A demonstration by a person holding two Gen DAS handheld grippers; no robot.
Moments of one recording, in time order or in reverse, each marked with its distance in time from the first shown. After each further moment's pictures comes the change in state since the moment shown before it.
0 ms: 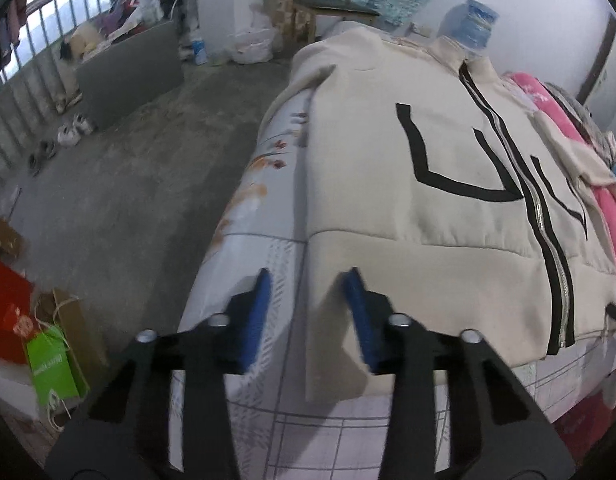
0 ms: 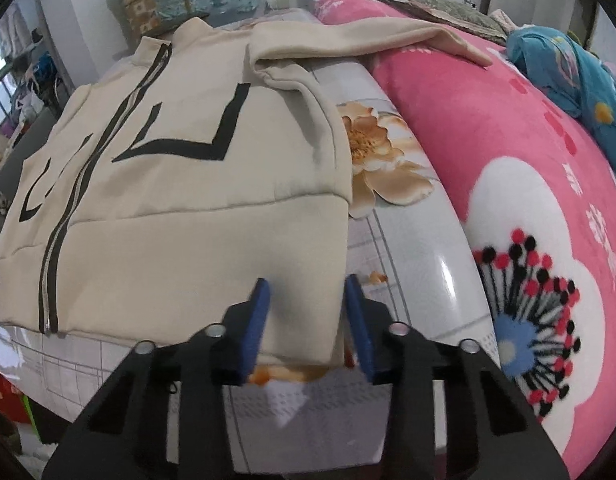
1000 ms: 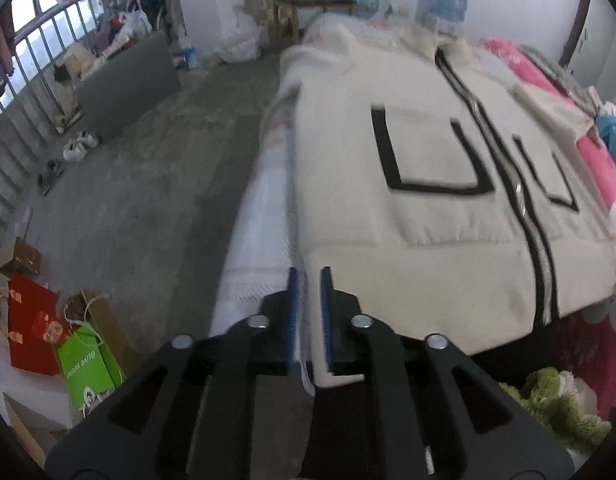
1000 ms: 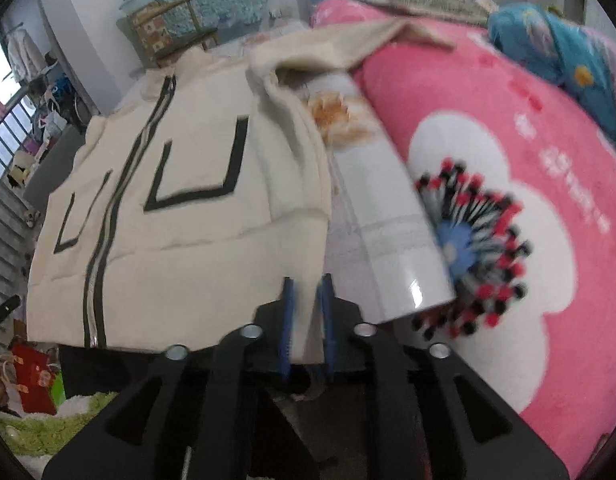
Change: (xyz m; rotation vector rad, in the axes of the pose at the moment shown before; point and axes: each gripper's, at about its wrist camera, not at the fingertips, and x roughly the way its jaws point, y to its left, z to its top) left arm -0.087 0.013 -0.047 0.103 0.008 0.014; right arm -0.082 -0.040 -0.044 0.050 -0.042 0.083
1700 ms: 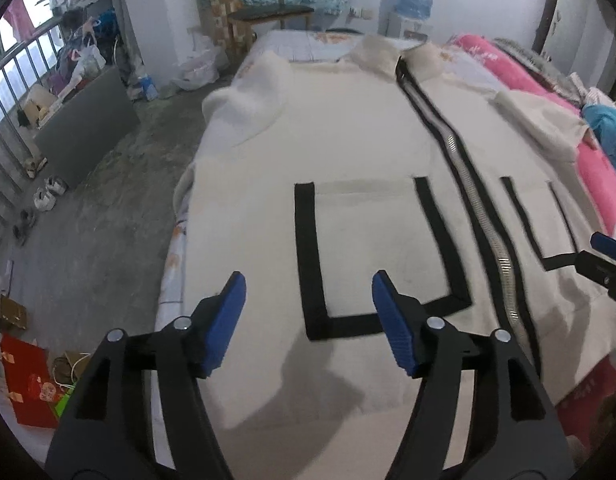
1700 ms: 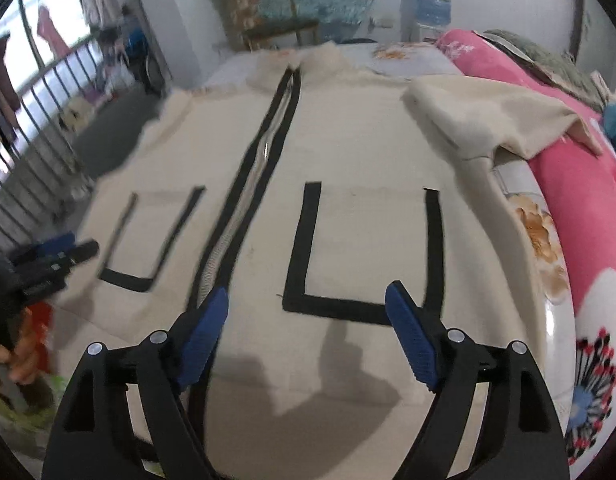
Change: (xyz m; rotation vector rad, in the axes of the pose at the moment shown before) left arm 0.082 -0.084 0.088 0.118 0.006 -0.039; right arm 0.080 0.161 0.066 -0.266 0.026 0.159
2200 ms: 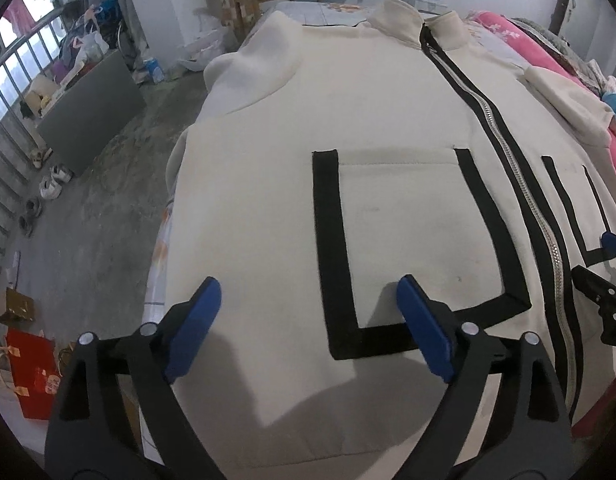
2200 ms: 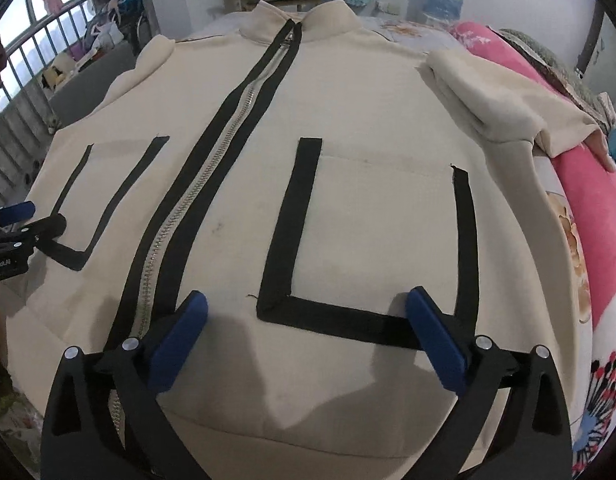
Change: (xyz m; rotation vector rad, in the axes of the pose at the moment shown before) left arm 0.034 0.007 -0.001 -0.009 0.065 0.039; right arm 0.049 0.003 -0.009 -0.067 0.071 -0.088
